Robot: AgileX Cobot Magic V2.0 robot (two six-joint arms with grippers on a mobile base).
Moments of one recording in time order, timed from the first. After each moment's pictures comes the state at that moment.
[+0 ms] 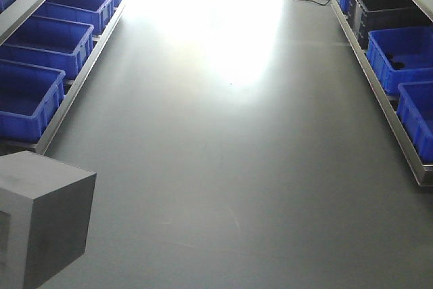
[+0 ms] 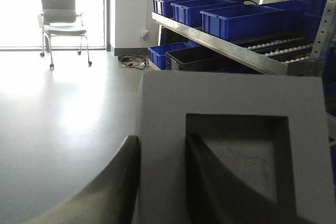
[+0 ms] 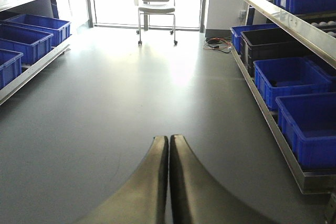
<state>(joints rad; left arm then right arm) -0.53 0.18 -0.30 0.34 0.27 -0.45 -0.02 -0.02 0.03 -0.04 0.21 -0.01</state>
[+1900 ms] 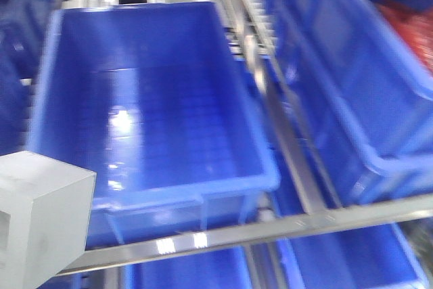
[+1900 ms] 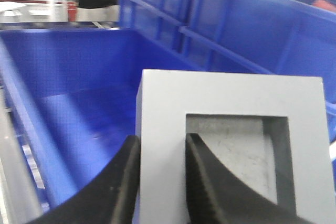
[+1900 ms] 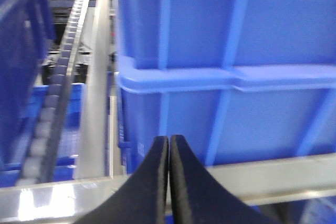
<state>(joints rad) -0.53 0.18 -0.30 0.34 0.27 -0.45 -0.02 -0.02 0.03 -0.04 0.21 -0.01</state>
